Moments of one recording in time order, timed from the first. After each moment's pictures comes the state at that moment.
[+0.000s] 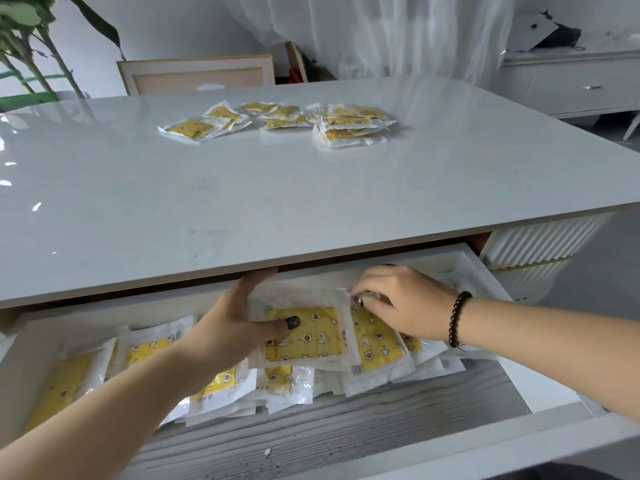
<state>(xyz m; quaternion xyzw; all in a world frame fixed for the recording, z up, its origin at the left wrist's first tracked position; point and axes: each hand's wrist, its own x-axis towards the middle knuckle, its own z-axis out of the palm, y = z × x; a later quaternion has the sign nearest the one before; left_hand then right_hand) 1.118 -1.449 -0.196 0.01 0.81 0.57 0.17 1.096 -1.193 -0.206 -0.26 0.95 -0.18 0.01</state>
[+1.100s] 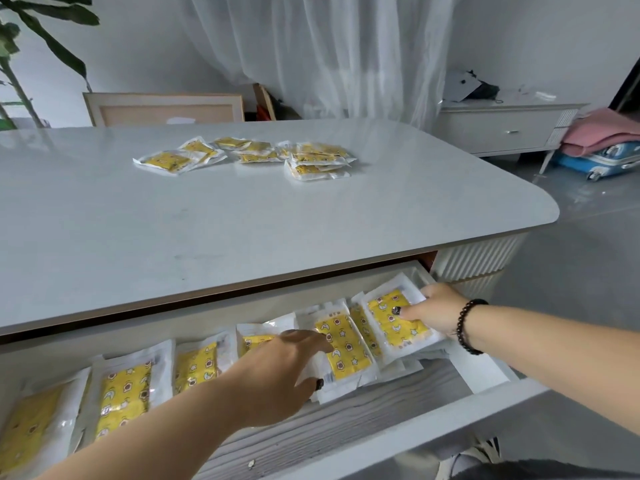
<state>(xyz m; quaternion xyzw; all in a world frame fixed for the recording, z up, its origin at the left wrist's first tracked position) 1.138 -1.403 -0.203 0.35 0.91 0.17 0.12 1.121 -1.133 -0.192 0.24 0.90 -0.34 0.12</state>
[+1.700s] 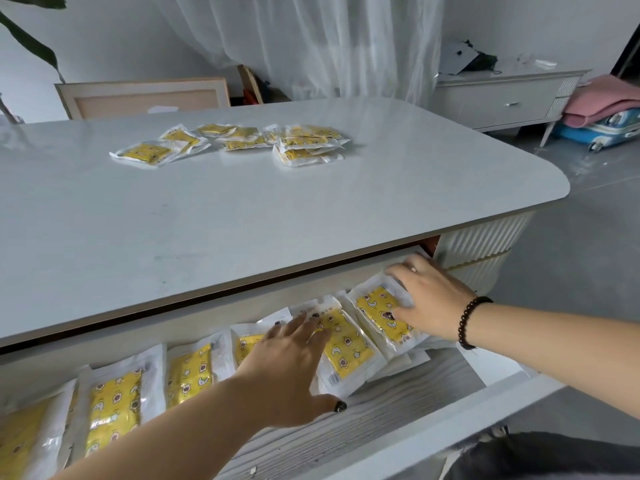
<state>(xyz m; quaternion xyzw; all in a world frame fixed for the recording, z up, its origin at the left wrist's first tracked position) 1.125 -1.385 -0.227 0.36 0.92 -0.02 0.12 1.122 -1.145 -0.195 -0.01 1.00 -0.06 0.04</state>
